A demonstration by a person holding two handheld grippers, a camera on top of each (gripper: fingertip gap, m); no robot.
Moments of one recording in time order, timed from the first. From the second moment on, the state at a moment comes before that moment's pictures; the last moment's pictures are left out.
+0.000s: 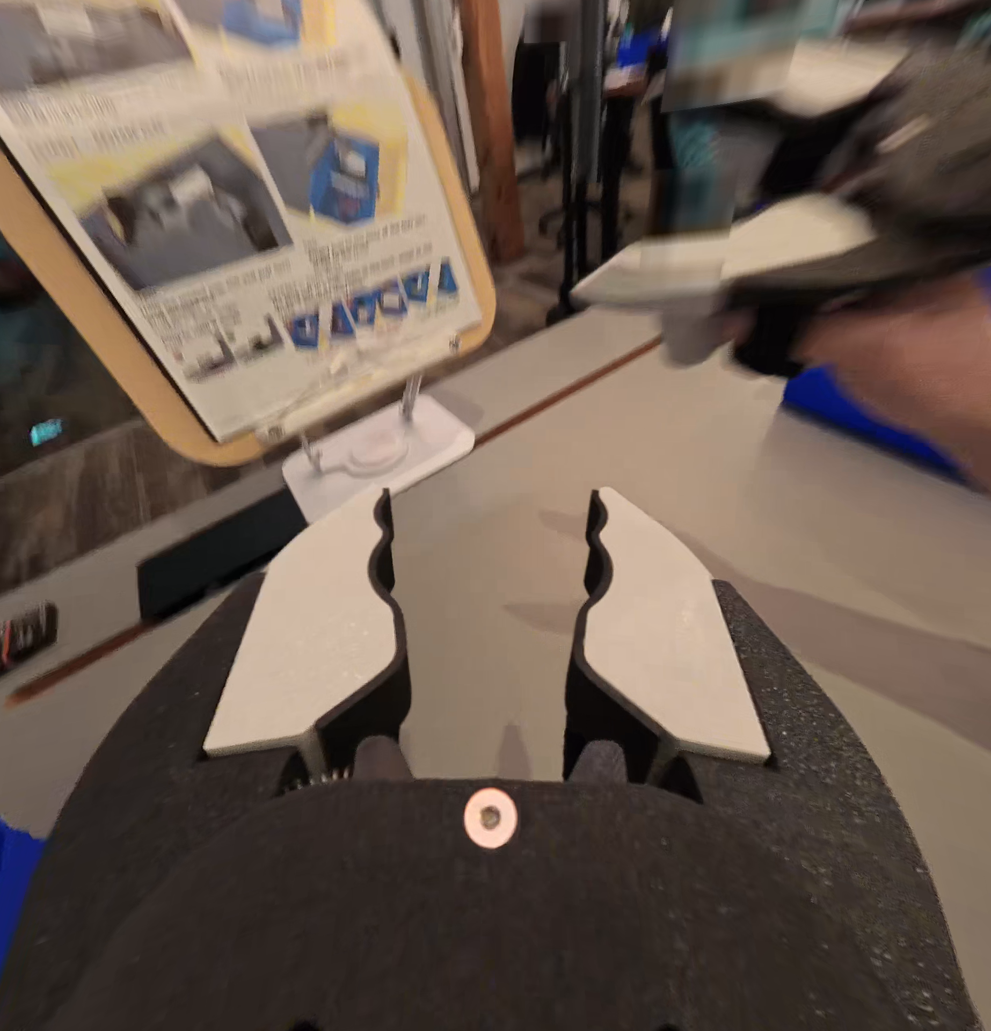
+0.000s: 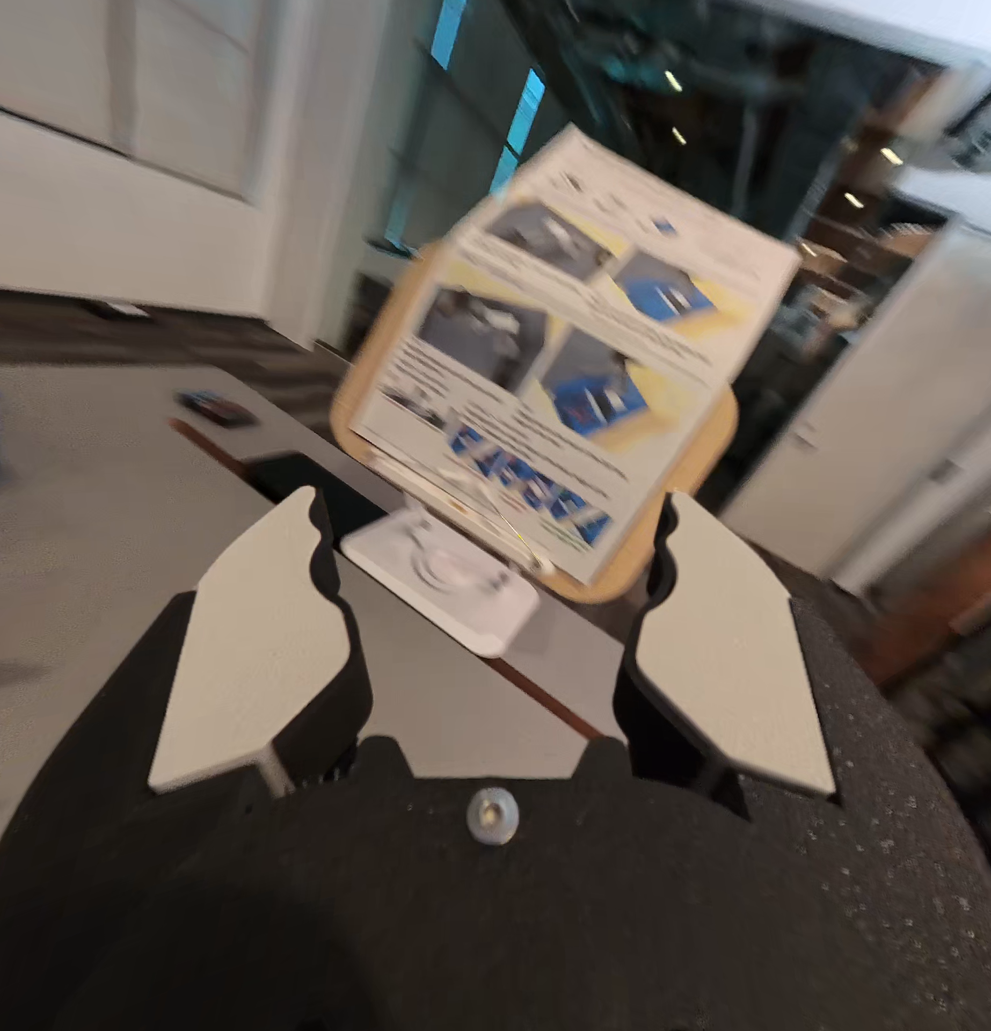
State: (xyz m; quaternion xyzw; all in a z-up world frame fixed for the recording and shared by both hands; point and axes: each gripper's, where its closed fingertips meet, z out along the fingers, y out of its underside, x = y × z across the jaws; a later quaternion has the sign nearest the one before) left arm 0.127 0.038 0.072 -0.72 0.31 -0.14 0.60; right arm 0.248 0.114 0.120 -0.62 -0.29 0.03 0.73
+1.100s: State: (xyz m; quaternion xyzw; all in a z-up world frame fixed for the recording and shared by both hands) left arm 0.180 -0.162 0.193 -0.23 0.44 -0.32 0.80; right arm 0.123 0.122 0.068 -0.69 -0.34 -0.25 0.58
